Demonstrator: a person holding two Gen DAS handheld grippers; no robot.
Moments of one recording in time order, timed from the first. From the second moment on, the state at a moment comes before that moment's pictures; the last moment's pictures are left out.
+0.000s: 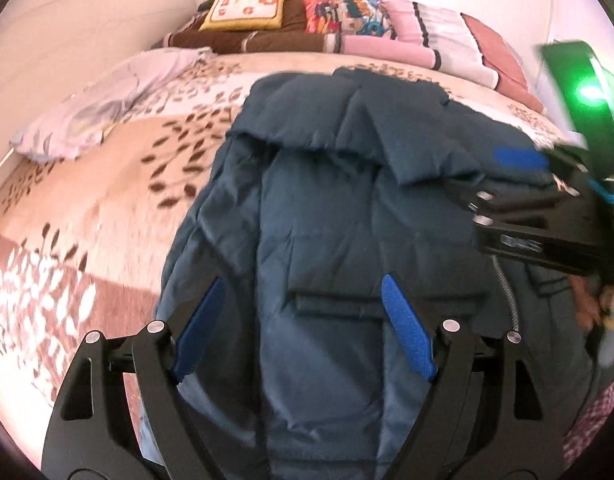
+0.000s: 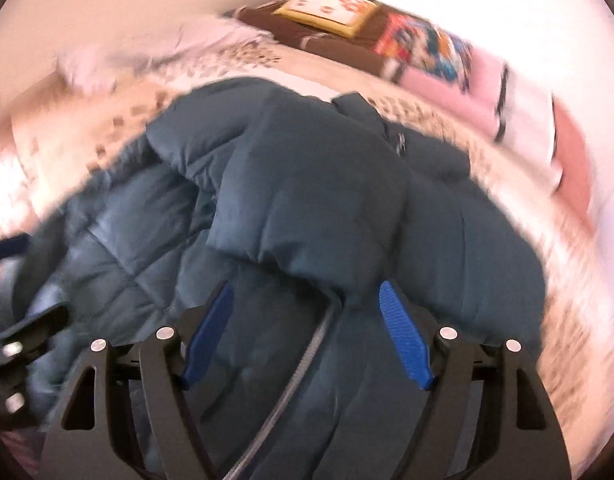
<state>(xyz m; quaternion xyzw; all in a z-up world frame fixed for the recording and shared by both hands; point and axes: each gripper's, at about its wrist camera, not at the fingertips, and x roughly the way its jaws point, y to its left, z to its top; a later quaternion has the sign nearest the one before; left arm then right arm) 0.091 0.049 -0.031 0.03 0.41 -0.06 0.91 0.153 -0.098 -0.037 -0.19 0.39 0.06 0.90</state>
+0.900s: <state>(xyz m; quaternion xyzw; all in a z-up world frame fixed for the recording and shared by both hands) 0.087 0.053 -0.039 0.03 0.41 -0.08 0.91 0.209 -0.263 -0.037 0.24 0.46 -0.06 0.85</state>
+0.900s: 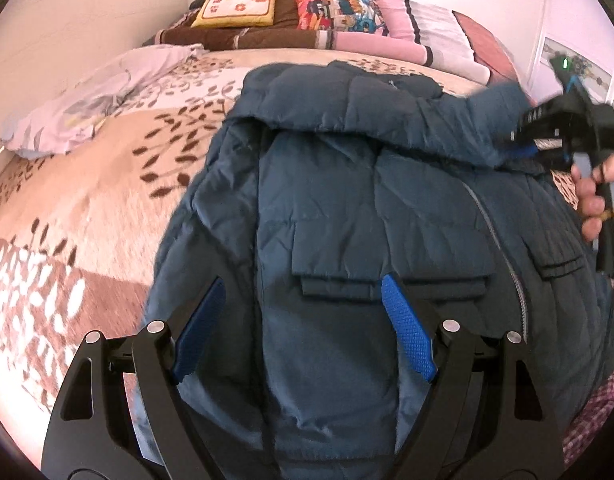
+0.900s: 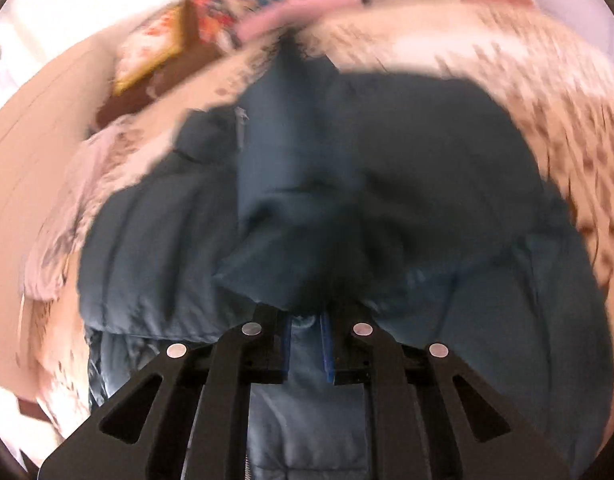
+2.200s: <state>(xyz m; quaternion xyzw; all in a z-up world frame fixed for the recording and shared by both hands) 0.244 0.024 -0.026 -0.05 0.40 0.01 0.92 0.159 -0.334 -0.040 0.29 0.44 -0.11 0.84</state>
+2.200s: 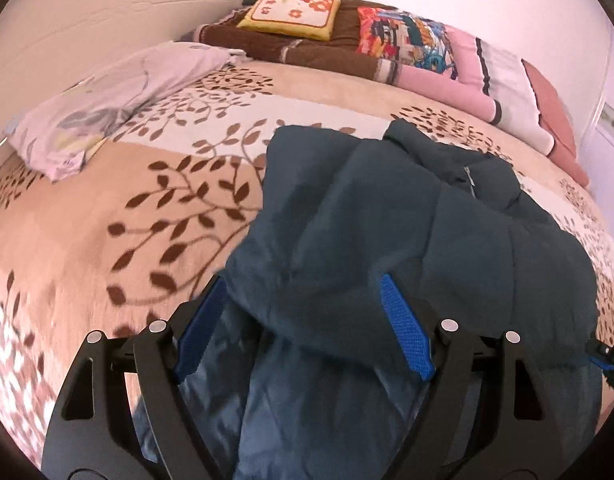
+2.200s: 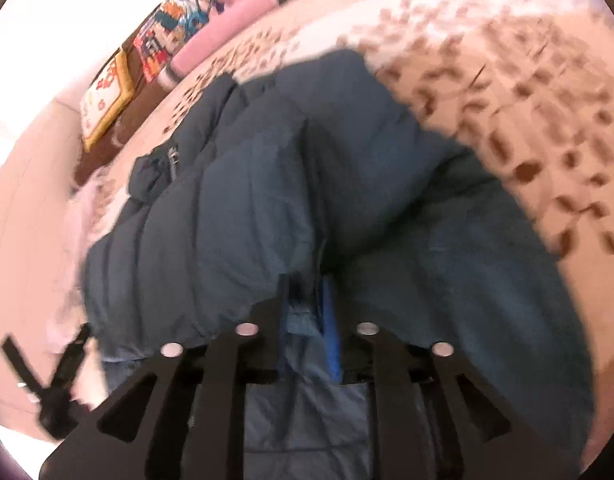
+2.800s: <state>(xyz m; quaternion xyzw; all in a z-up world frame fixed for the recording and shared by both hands) 0.176 0.025 -0.037 0.00 0.43 -0.01 0.91 0.194 -0.304 -0.064 0.19 0.50 -0.04 0.84</state>
